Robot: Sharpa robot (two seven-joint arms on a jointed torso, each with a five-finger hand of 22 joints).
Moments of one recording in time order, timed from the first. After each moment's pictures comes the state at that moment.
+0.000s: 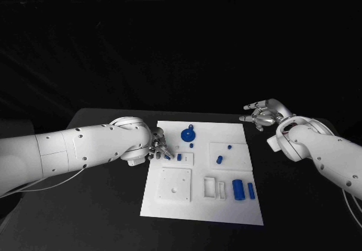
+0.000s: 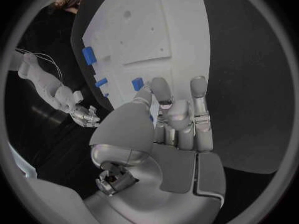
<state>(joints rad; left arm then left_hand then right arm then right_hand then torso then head) 1.37 -0.68 -0.24 1.39 -1.00 0.01 -0.58 1.22 0.10 0.01 -0.02 0.20 1.13 -0.01 0.25 0.73 1.47 -0.08 0.78 0.33 1.40 -0.12 1.30 0.76 0.11 1.25 -0.05 0.53 1.31 0.97 -0.70 0.41 1.16 -1.16 -0.33 -0.08 1.30 -0.11 0.04 -0.10 0.51 0.88 0.13 0.06 0.06 1.07 0.02 0.92 0.74 1.35 -0.05 0.88 0.91 0.10 1.45 -0.07 0.54 1.31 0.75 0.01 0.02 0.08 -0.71</state>
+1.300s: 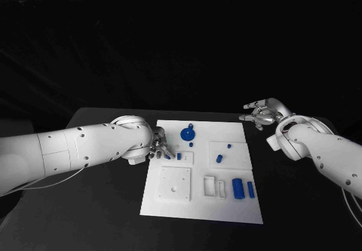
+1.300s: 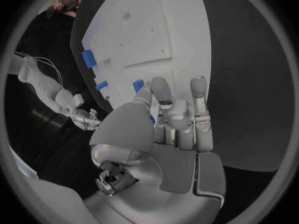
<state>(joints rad) 1.37 -0.66 -0.24 1.39 -1.02 0.03 -0.58 1.22 0.10 0.00 -0.01 0.19 1.14 -0.01 0.25 0.73 1.47 -0.07 0.78 0.32 1.40 -0.12 1.30 0.76 0.11 1.25 -0.05 0.53 1.31 0.97 -0.70 0.41 1.16 -1.16 -0.32 -0.08 1.30 -0.11 0.04 -0.10 0.51 0.88 0.13 0.06 0.06 1.07 0.02 0.92 0.74 1.35 -0.05 0.88 0.91 0.10 1.45 -0.07 0.54 1.31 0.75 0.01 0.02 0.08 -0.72</state>
